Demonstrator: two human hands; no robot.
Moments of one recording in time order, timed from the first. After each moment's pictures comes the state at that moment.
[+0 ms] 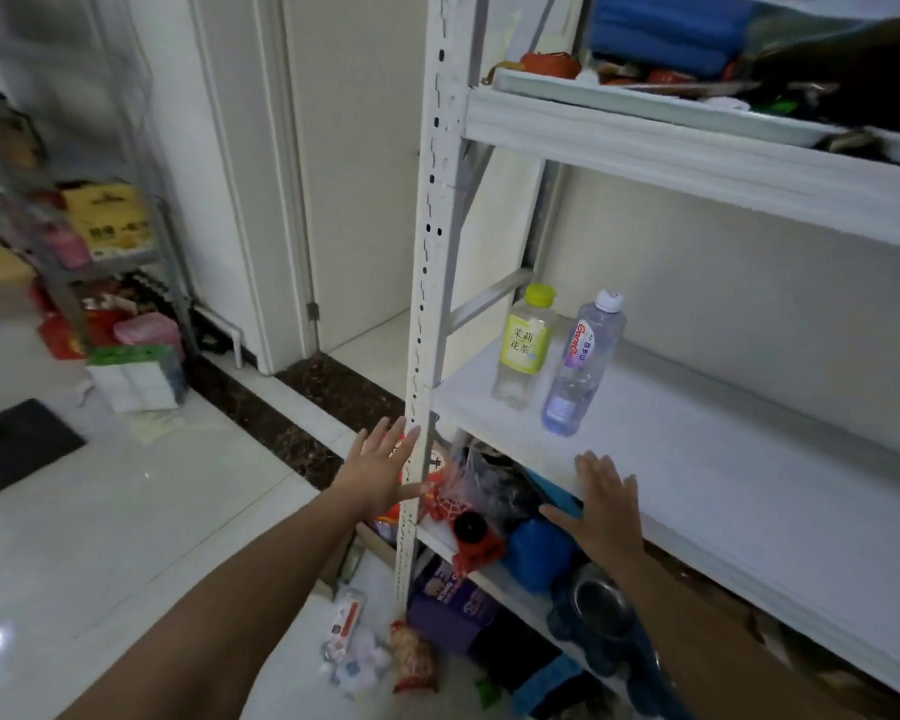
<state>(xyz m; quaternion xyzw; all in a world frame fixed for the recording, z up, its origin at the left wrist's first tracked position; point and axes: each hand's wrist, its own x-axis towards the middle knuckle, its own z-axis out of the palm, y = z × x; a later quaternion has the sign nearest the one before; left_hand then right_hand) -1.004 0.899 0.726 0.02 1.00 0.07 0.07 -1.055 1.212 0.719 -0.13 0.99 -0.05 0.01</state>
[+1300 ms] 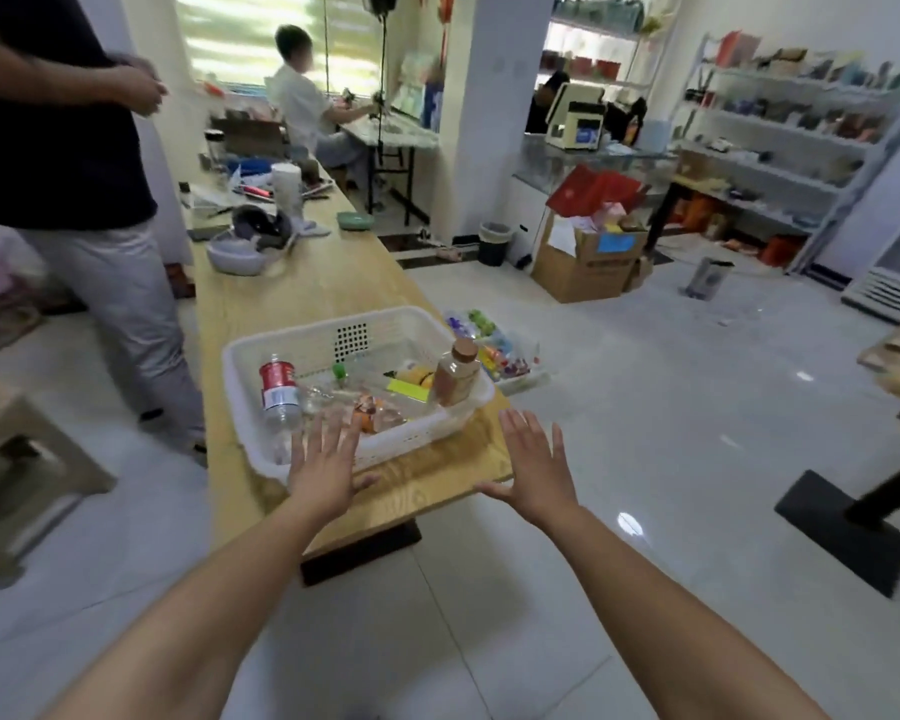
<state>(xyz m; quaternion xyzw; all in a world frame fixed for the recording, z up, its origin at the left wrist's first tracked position) -0.189 1.072 0.717 -0.91 0.40 0.06 -0.03 -0.399 0.892 0.759 -0.95 0.31 -0.03 -0.01</state>
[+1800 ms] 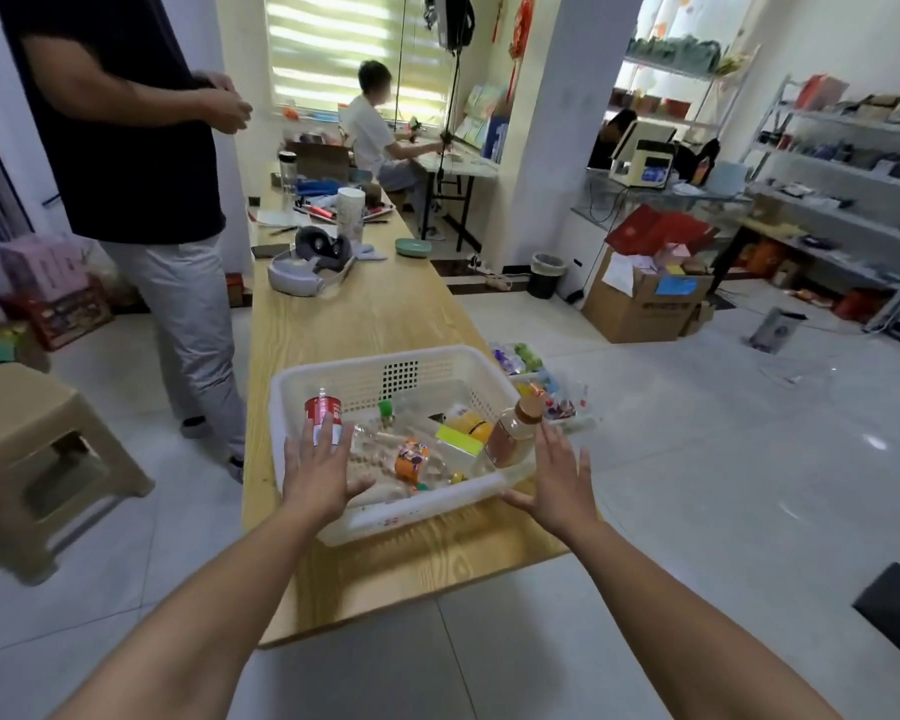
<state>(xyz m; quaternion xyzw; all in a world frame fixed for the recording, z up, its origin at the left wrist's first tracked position) -0.085 1.065 0.713 -0.94 0.32 0.08 -0.04 -0.296 0.843 0.755 -0.94 0.33 -0.04 0.06</state>
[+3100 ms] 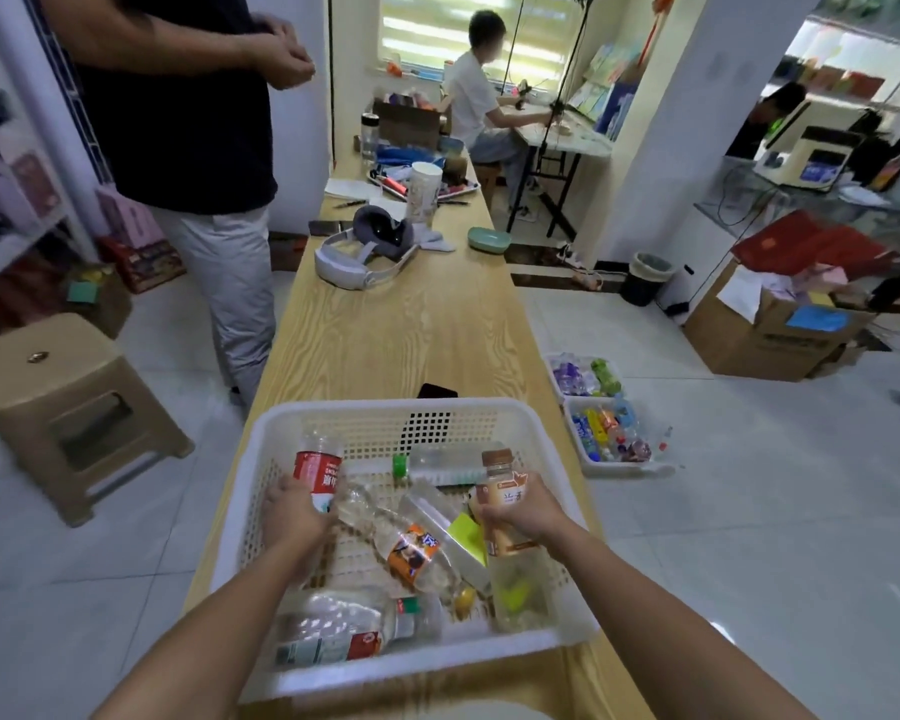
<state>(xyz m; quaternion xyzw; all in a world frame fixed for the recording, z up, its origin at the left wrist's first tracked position) 0.040 0.988 0.607 -0.93 -0.07 0.16 -0.33 -0.099 0.703 0.697 -0.81 0.33 0.10 0.47</state>
